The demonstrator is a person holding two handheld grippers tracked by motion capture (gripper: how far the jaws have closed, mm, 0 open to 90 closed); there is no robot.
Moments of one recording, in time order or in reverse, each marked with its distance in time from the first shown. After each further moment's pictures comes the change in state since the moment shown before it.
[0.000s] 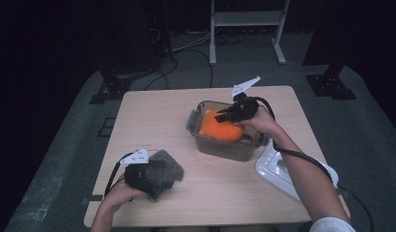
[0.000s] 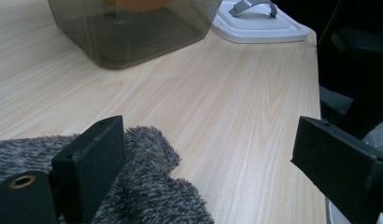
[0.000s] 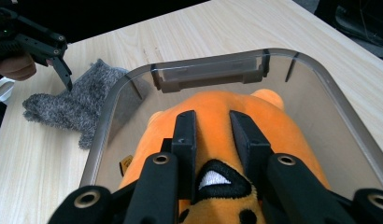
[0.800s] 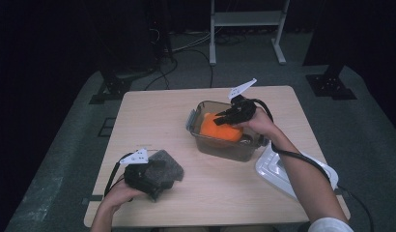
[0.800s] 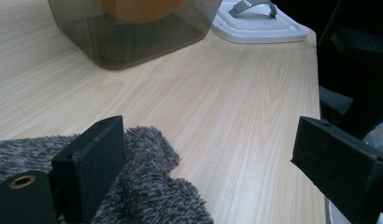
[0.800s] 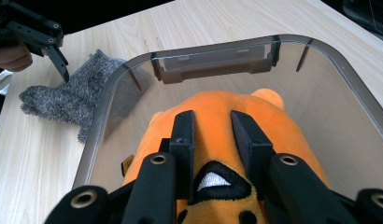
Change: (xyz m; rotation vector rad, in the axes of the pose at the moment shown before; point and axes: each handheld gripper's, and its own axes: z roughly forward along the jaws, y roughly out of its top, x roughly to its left) left arm 0.000 0.000 -0.001 0.001 0.001 0.003; right arm 0.001 -0.003 0.009 0.035 0.008 0.008
